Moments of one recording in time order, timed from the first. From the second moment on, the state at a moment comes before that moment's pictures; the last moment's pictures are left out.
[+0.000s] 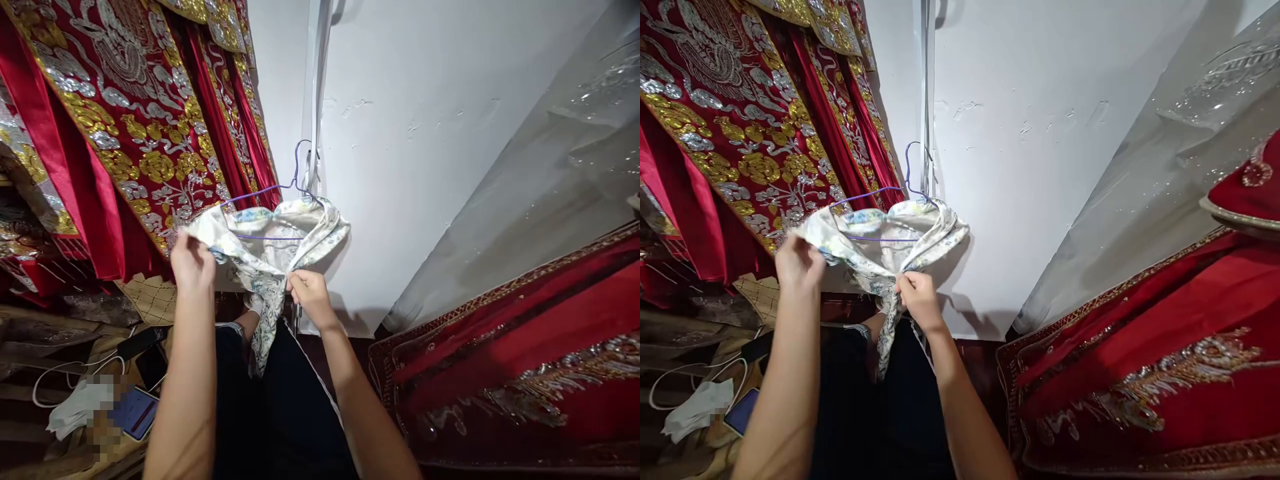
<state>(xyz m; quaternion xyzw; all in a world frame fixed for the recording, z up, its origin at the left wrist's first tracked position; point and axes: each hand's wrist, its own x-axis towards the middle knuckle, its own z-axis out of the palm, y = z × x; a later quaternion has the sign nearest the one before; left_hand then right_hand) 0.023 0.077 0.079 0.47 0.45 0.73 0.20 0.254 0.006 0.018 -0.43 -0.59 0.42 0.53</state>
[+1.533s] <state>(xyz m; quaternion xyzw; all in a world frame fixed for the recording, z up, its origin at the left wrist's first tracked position) 0.002 0.029 0.056 0.83 0.55 0.08 0.01 0.333 0.091 0.061 -0.45 -0.69 0.22 0.52</state>
